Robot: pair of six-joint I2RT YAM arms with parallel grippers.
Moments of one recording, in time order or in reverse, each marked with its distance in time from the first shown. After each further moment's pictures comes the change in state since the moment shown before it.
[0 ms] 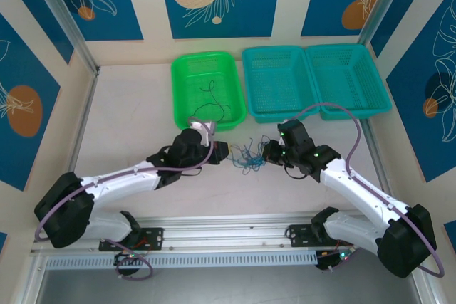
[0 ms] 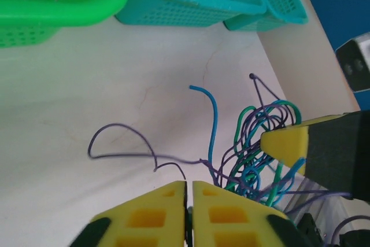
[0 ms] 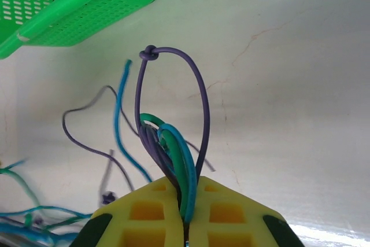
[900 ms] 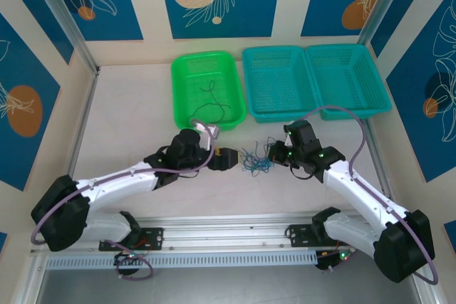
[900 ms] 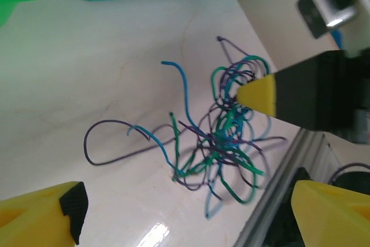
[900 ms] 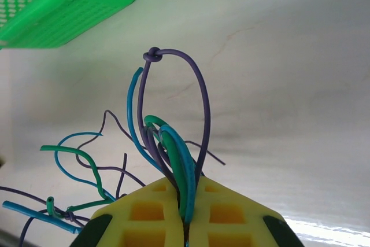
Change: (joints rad) left arm 0.000 0.001 0.006 -0.051 0.114 0.111; right arm -0.082 -0.017 -0.040 0.005 -0.078 -0.064
